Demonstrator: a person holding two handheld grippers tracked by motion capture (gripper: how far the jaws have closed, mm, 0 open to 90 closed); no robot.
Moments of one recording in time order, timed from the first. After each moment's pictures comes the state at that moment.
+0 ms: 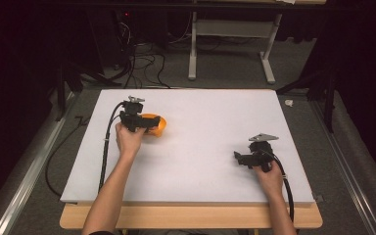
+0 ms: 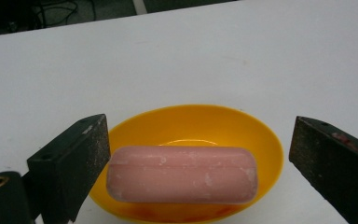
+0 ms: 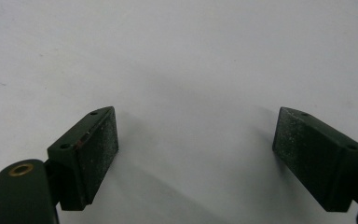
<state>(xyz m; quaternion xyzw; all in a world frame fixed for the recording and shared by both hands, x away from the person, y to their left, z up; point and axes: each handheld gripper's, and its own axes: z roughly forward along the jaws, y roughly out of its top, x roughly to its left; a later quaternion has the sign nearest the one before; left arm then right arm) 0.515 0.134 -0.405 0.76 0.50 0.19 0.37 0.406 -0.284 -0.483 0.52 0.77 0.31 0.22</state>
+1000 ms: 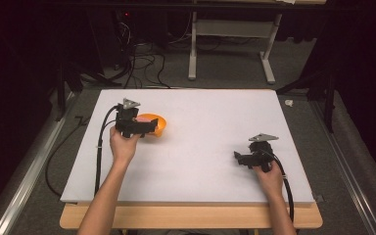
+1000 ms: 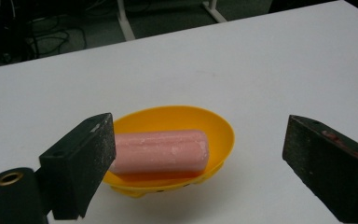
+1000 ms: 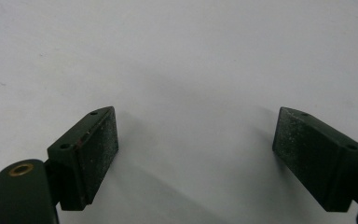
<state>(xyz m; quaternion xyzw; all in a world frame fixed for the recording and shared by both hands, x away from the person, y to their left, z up) 0.472 0.143 -0.380 0.76 0.46 0.21 0.41 0.406 -0.284 -0.483 0.51 0.77 0.31 0.22</state>
